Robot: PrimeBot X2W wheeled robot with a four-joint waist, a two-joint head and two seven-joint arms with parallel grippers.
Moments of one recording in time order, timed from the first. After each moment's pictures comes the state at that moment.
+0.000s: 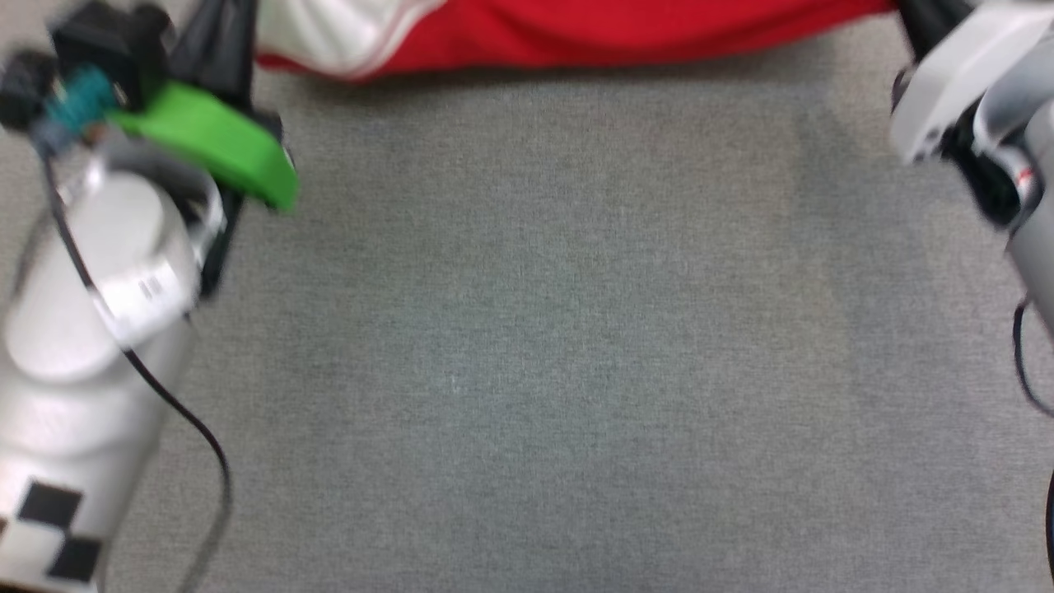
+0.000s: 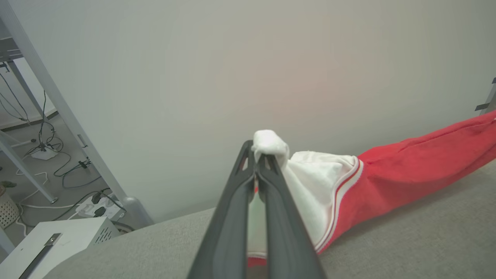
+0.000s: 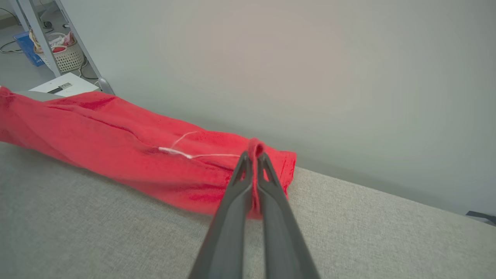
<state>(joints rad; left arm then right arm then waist) -0.91 0.49 -0.52 0.43 -0.55 -0.05 -0.26 -1.11 -0.43 0.65 0.77 0.70 0.13 -0.10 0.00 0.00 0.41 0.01</state>
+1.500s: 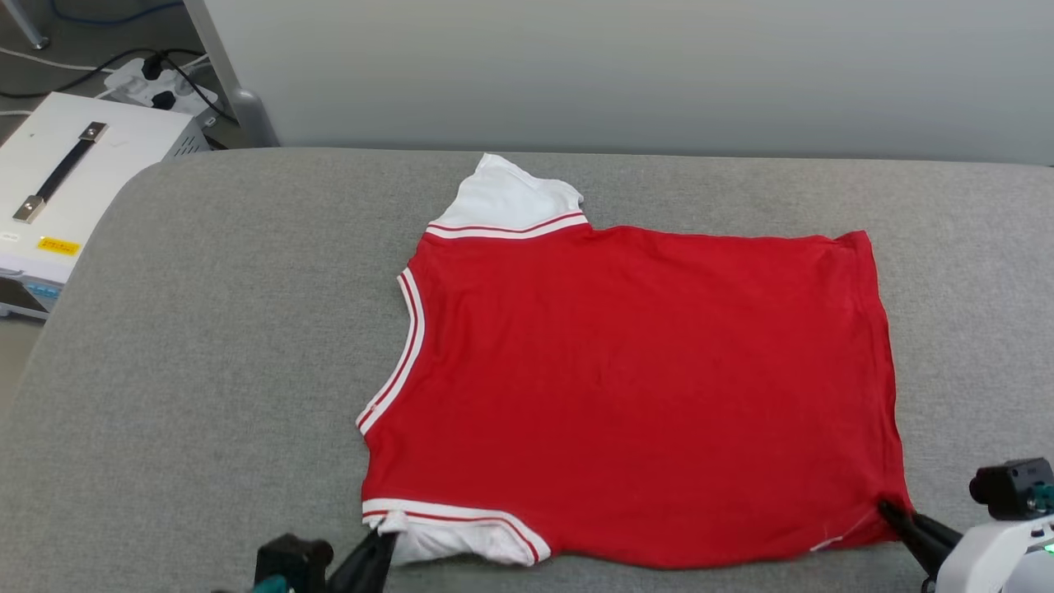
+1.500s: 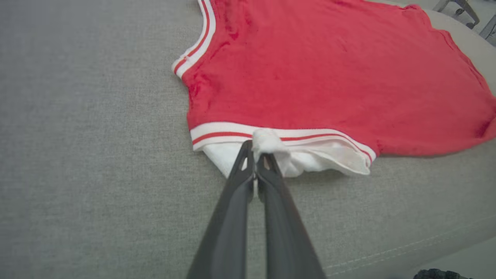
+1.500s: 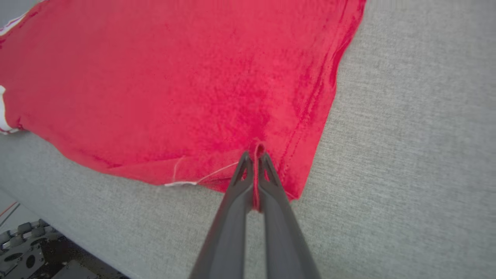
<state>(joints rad) 0.06 0.51 -0.65 0.05 -0.69 0.16 -0.18 0.03 -0.63 0.40 0.19 0.76 0.13 0.12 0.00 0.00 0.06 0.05</state>
